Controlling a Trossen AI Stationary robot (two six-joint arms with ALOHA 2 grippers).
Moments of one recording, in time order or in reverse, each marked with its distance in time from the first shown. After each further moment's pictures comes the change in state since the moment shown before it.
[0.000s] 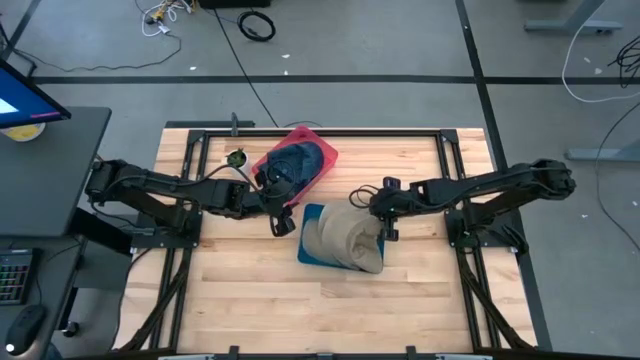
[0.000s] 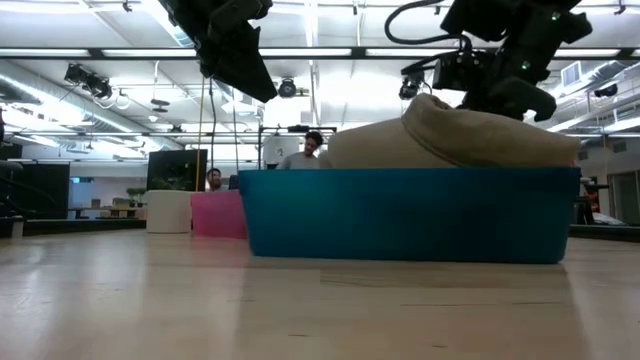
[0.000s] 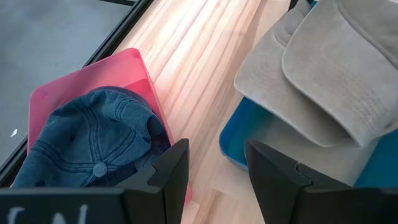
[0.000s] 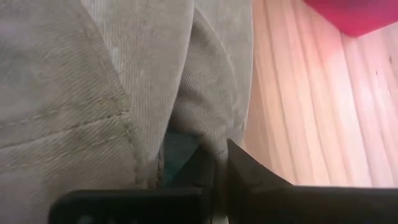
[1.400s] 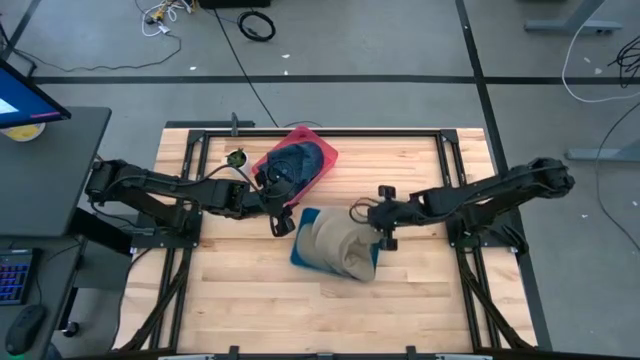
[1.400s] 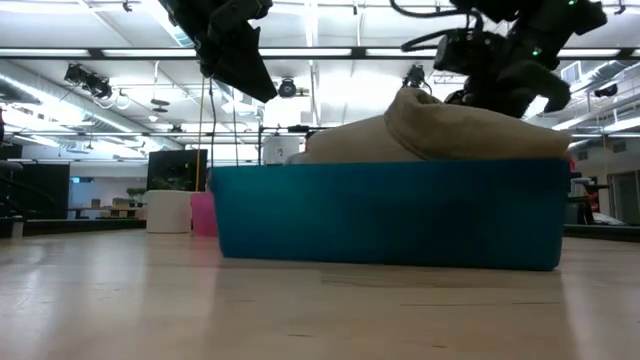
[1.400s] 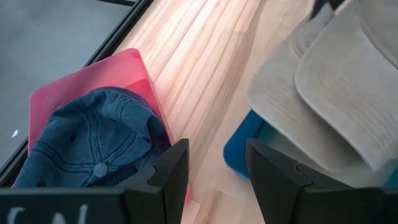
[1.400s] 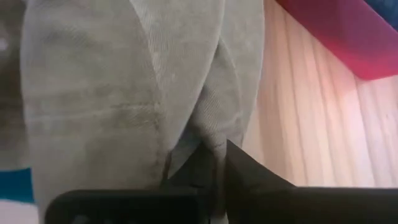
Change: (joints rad) left arm 0.000 0.000 0.000 0.000 0.000 0.005; right arm 0.118 0.008 0.000 0.078 0.042 -0.015
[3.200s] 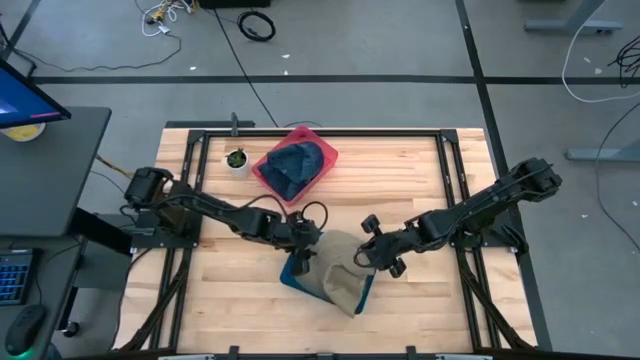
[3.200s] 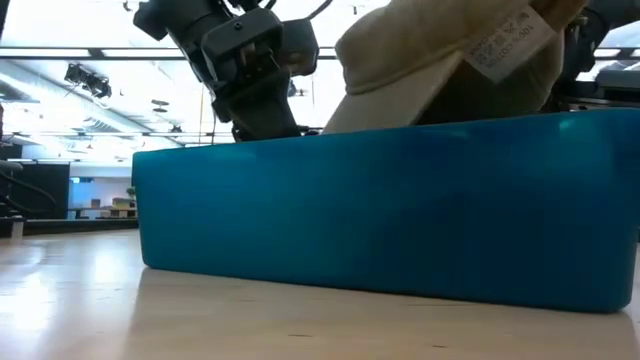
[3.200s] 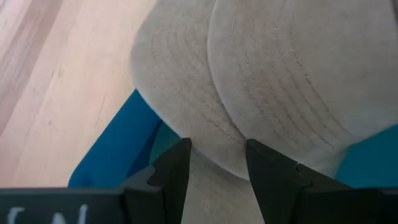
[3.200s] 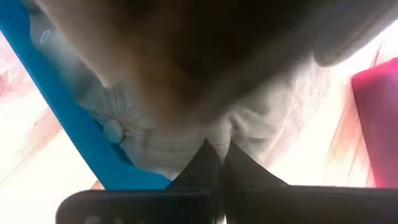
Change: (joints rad) left arm -0.092 0.374 0.002 0.288 0.365 -0.075; right arm 0.238 0.149 -0.001 0.168 -0.034 -0.426
